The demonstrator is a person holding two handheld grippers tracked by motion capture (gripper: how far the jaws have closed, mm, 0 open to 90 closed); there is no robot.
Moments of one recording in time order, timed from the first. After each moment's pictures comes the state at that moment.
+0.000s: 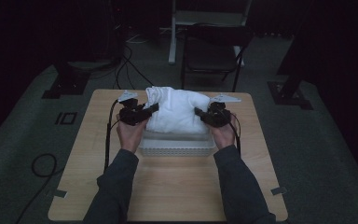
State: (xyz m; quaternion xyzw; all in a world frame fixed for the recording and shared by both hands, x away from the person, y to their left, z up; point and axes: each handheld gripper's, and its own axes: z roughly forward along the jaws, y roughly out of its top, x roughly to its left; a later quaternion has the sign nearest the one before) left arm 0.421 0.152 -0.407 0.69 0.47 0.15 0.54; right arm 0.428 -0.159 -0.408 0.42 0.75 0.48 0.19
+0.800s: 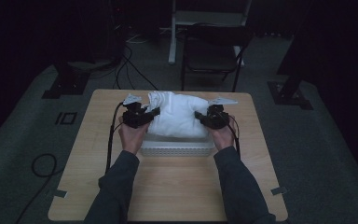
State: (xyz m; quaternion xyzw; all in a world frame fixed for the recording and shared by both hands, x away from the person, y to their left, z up) left arm 0.426 0.147 -0.426 0.70 0.47 0.16 0.51; right arm 0.436 -0.159 -0.428 0.43 0.76 0.45 0.18
